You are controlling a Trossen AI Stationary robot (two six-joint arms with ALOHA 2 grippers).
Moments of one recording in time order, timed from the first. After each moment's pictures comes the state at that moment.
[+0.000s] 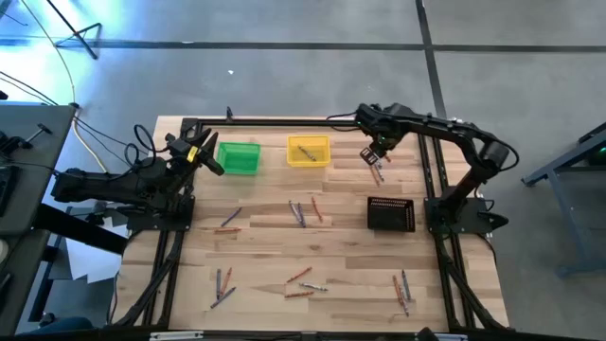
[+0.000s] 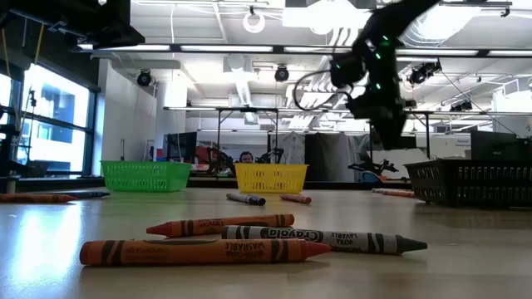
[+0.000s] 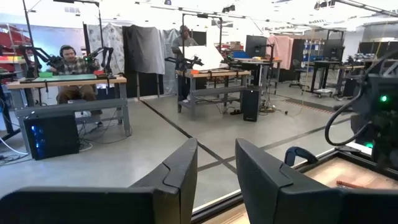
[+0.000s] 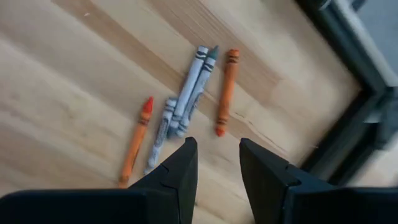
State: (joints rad) left arm -0.03 0.41 0.35 0.23 -1.06 0.13; right arm -0.65 1.63 1.18 -1.07 0.26 0.23
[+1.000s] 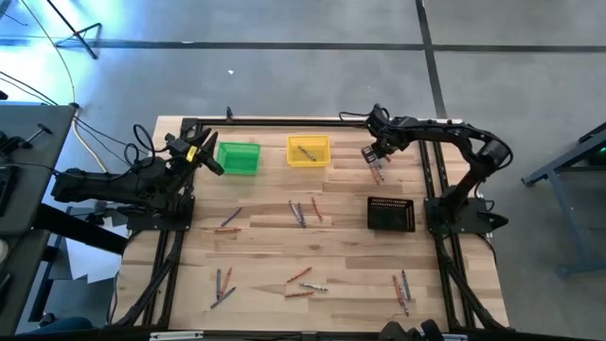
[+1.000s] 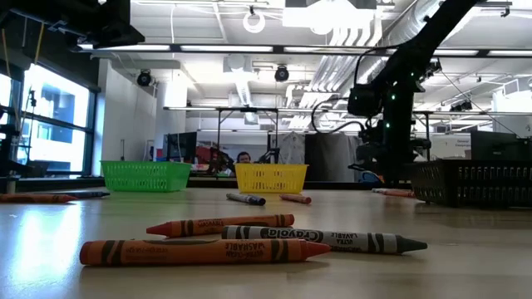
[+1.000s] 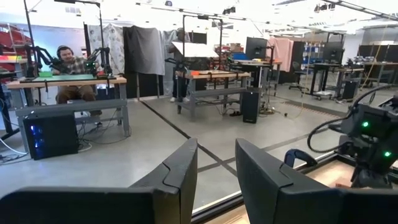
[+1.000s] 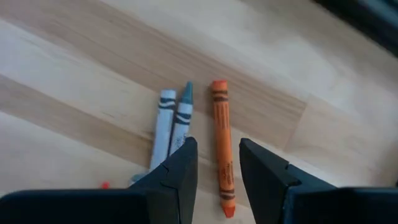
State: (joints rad) left arm -0.03 0.41 0.35 0.25 -1.06 0.14; right arm -0.79 1.66 0.89 -0.58 0.24 0.29
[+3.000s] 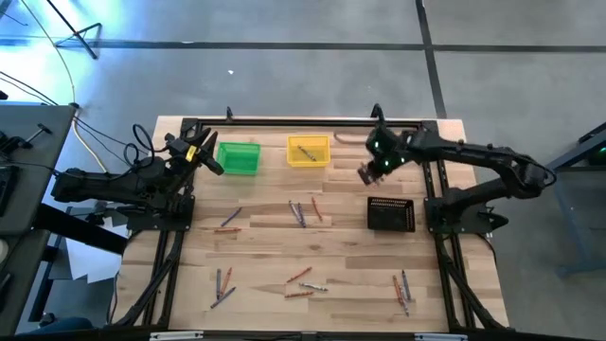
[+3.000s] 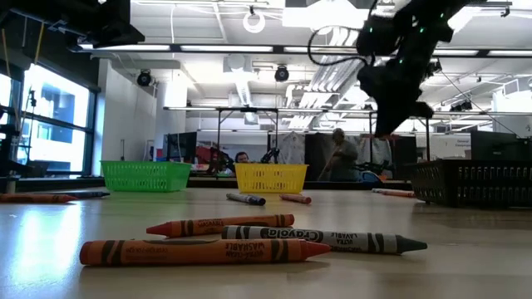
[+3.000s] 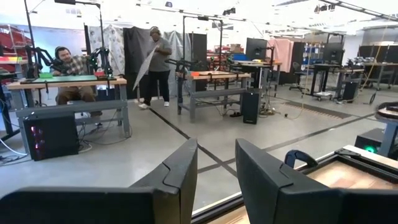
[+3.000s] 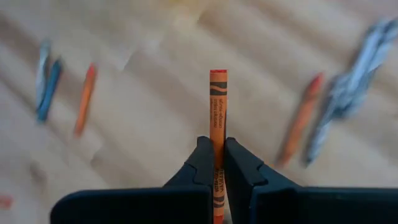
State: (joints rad) left arm -0.03 0.41 0.35 0.25 -1.06 0.14; right arm -0.43 1.27 0.90 -0.78 -0.09 0.53
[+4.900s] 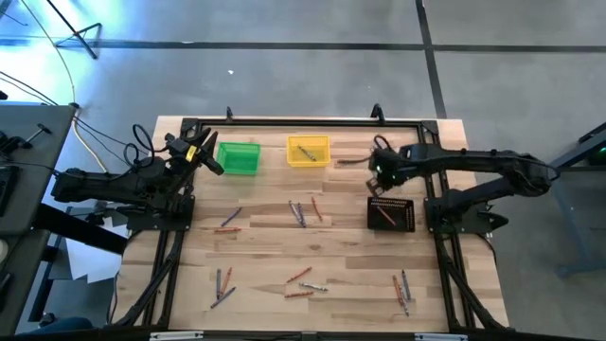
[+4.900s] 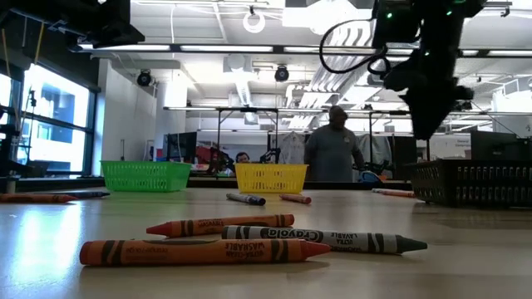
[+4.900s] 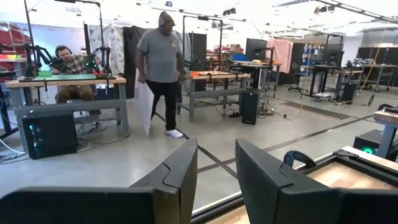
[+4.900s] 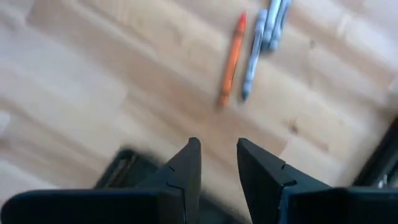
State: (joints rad) left arm -0.03 0.41 0.35 0.25 -1.06 0.13; right arm -0.27 1.23 0.89 -1.01 0.19 0.73
